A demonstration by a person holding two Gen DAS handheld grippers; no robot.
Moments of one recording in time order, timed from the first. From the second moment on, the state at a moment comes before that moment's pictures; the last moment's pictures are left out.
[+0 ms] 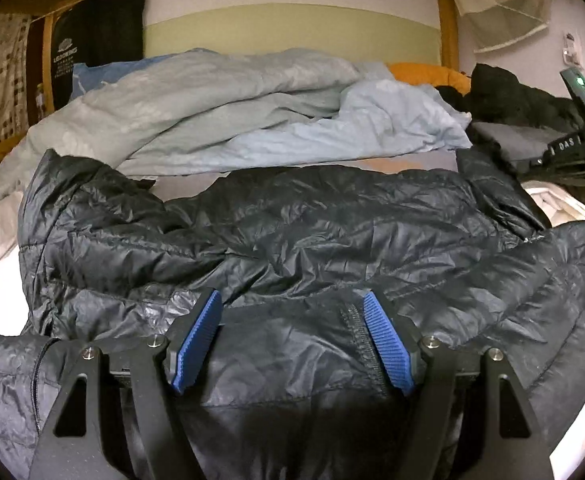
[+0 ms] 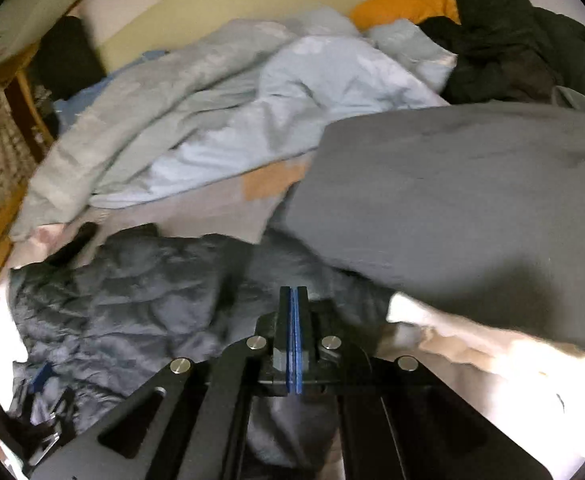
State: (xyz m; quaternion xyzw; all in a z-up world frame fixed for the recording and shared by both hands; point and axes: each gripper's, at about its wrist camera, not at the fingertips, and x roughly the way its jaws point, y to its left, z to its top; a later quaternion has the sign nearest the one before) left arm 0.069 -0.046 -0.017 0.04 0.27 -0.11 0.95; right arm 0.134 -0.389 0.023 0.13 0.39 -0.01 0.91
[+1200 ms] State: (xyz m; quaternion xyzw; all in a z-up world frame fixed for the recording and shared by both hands) left arm 0.070 -0.040 -0.021 0.04 0.28 -0.08 0.96; right arm 0.104 -0.258 -0.019 0.06 0.45 0.23 0.86
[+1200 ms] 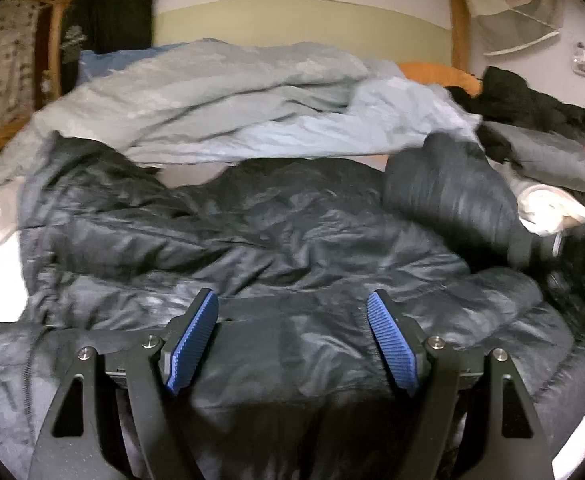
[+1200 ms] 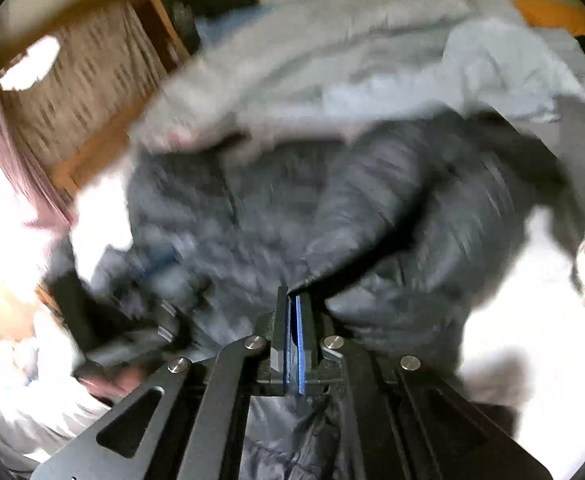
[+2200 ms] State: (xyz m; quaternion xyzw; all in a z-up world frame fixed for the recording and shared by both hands) left arm 0.188 -0.197 0.023 0.06 0.37 -0.17 0.91; right arm 0.025 -0.398 0.013 0.15 0.32 0.07 0.93
